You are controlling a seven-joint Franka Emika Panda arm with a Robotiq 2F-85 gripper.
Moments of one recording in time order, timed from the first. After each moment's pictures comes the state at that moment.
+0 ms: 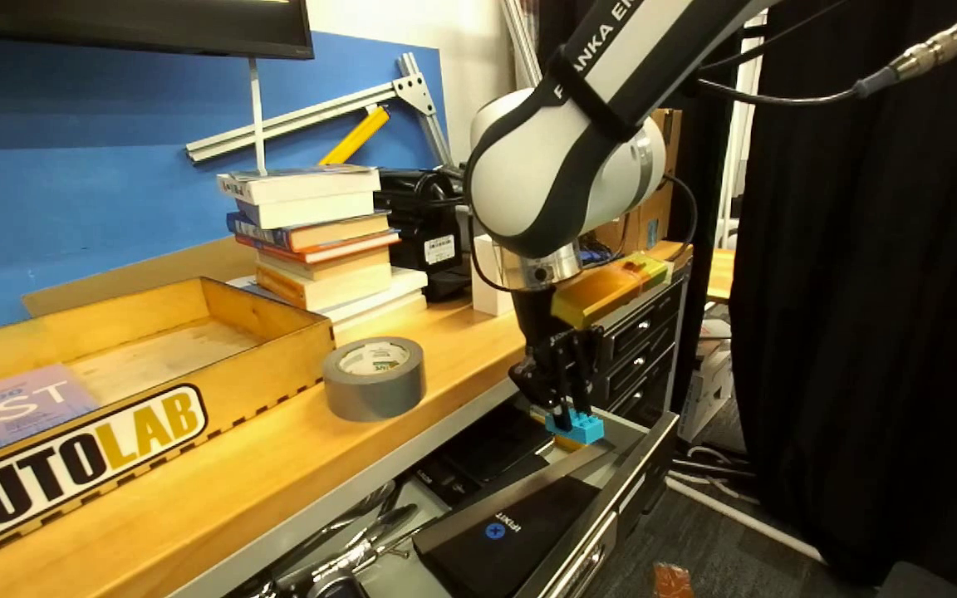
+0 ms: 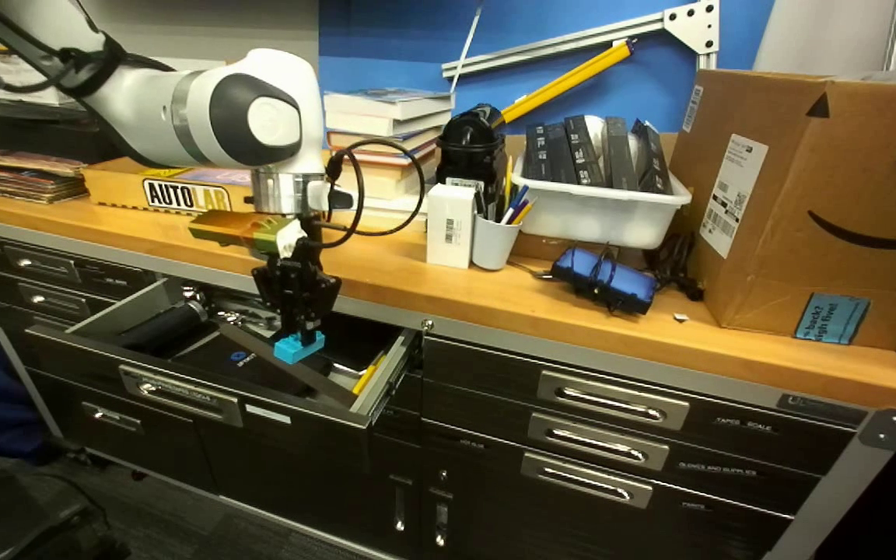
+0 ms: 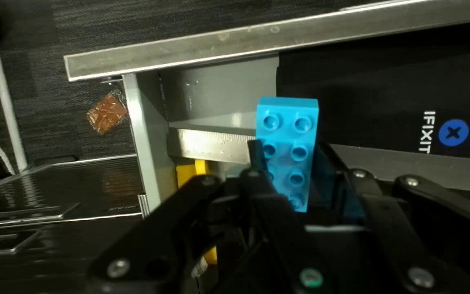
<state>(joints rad) 0.06 0.09 0.04 -2.27 -0.16 2.17 0.09</state>
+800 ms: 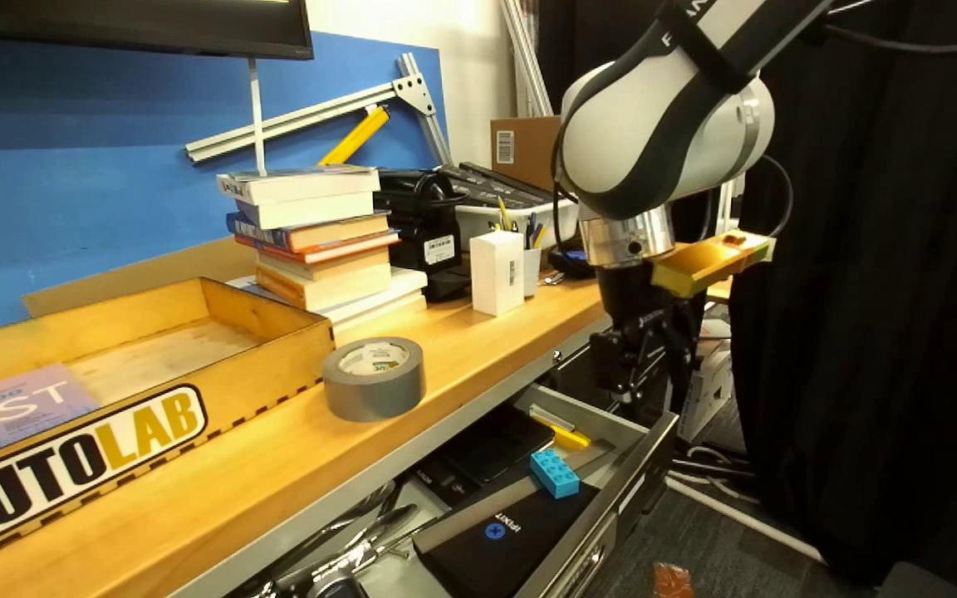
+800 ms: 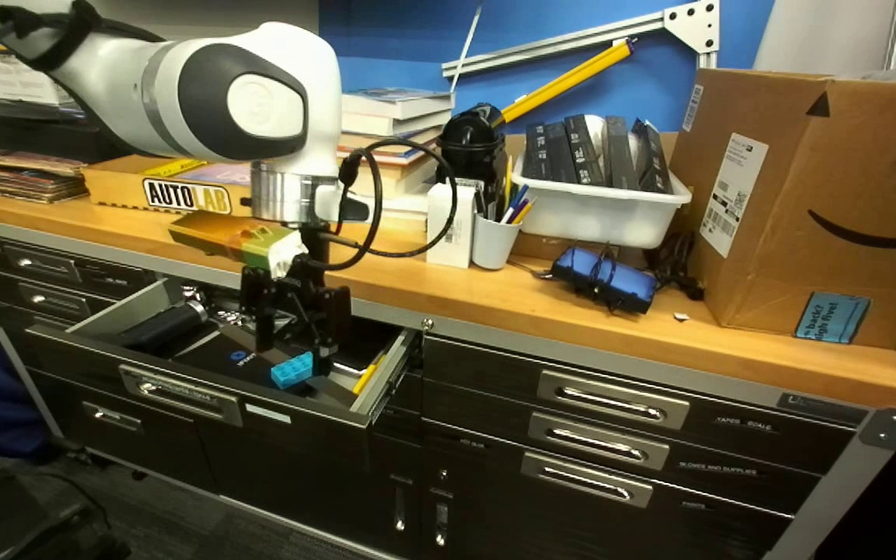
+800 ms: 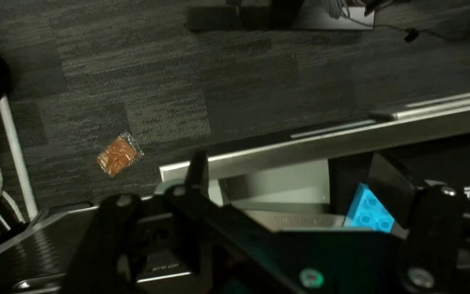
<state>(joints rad) -0.02 -0.09 -0.03 -2.42 -0.14 2.08 -0.03</state>
